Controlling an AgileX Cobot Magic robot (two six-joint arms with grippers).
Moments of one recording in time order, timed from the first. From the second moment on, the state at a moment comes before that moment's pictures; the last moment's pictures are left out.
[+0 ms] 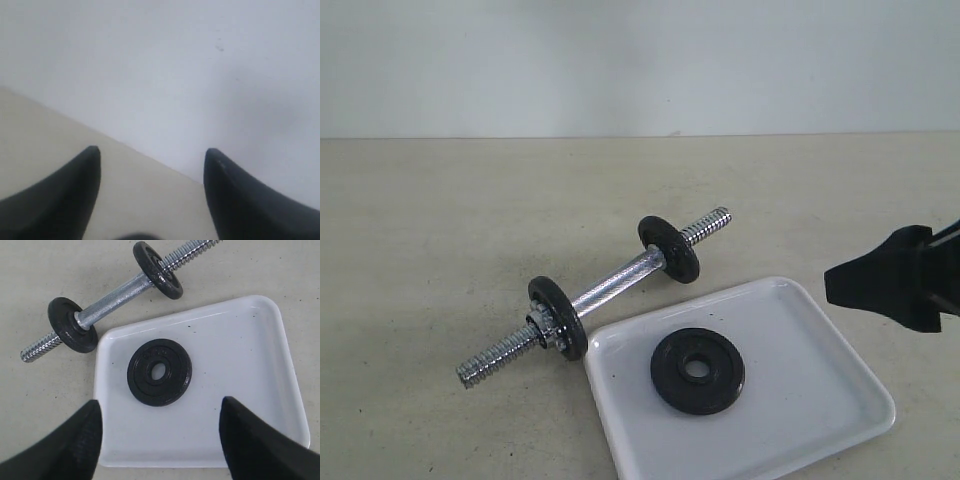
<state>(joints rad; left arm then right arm) 0.15 0.91 -0.35 0.19 -0.40 -0.65 0.16 0.93 -0.56 0.76 0.68 -0.51</state>
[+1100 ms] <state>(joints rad) -0.13 1.42 -0.56 0.95 -0.49 -0.61 0.16 0.93 -0.56 0.75 0.64 -0.51</state>
